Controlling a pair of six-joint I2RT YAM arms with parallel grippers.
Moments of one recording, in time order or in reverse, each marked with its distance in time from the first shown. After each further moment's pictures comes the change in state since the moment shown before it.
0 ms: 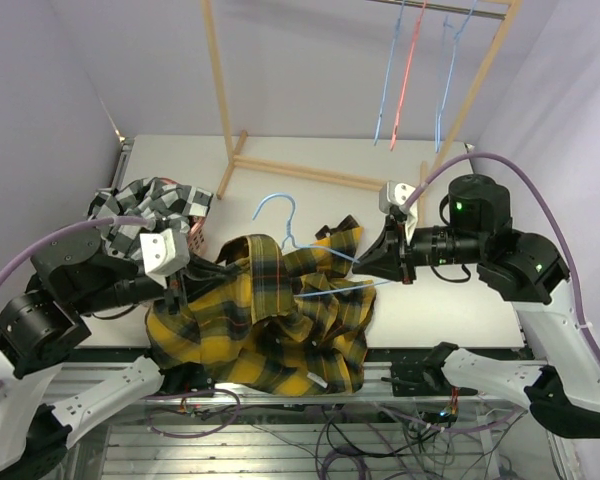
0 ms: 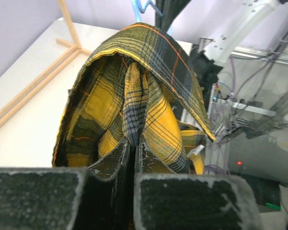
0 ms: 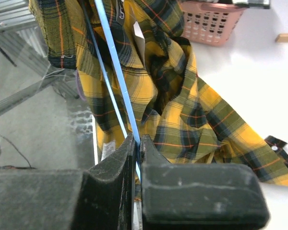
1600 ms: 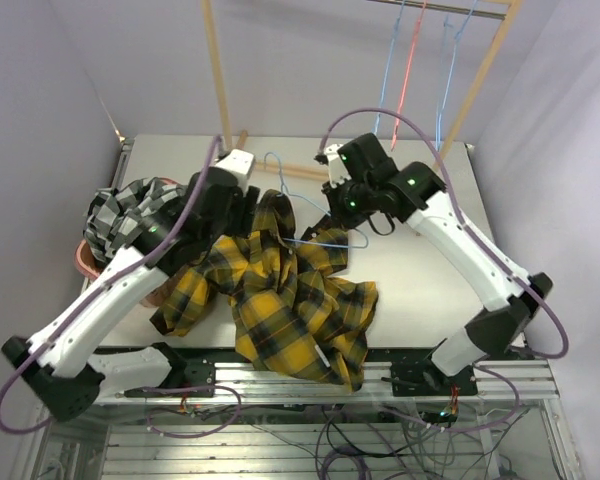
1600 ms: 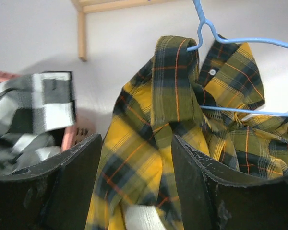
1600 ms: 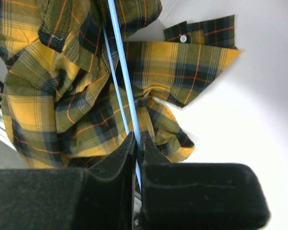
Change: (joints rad) left arm 0.000 0.482 -0.093 0.152 -0.942 -0.273; right arm 0.002 0.515 0.212 -0.127 0.680 0.281
